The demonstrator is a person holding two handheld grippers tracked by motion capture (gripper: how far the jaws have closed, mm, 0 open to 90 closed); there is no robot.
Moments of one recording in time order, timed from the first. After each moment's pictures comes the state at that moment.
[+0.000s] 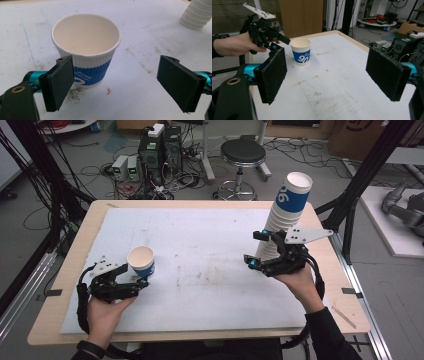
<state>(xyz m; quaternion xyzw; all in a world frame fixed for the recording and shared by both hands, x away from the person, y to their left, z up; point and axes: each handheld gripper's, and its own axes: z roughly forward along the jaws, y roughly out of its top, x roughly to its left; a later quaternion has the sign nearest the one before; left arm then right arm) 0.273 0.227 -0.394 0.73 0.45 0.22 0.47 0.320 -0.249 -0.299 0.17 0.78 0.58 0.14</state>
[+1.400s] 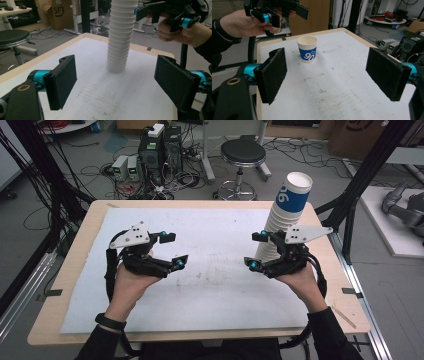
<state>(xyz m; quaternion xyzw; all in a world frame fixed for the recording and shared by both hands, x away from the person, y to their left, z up) 0.308 0.142 -0.304 0.76 0.20 0.14 0.61 0.319 -0.249 -0.294 0.16 0.79 0.58 0.12</state>
